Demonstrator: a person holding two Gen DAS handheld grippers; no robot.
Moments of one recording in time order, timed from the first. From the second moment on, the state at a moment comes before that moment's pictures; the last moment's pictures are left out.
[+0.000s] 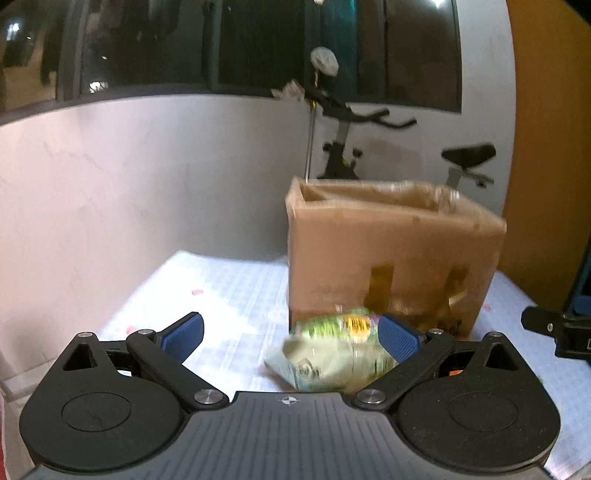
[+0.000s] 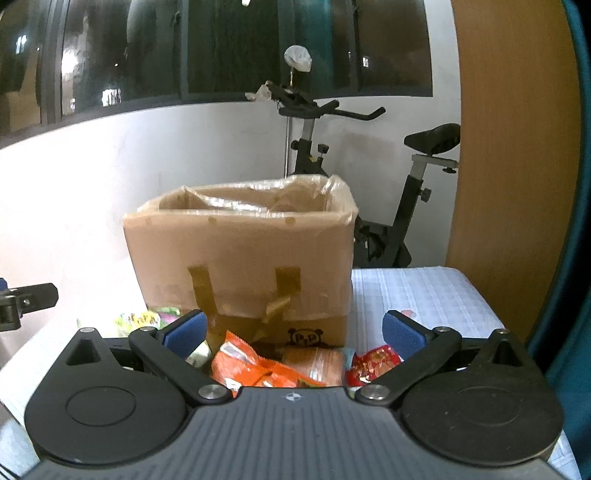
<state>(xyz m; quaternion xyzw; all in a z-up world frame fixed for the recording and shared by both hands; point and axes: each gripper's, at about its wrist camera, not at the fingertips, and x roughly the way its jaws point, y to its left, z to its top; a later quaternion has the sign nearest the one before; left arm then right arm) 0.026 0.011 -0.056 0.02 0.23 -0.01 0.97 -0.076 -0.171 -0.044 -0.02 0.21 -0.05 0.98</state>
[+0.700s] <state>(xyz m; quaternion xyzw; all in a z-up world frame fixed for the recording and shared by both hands) 0.036 -0.007 -0.147 0.01 0.32 -0.14 0.94 -0.066 -0.187 -0.120 -0.03 0.25 -0.07 0.96</state>
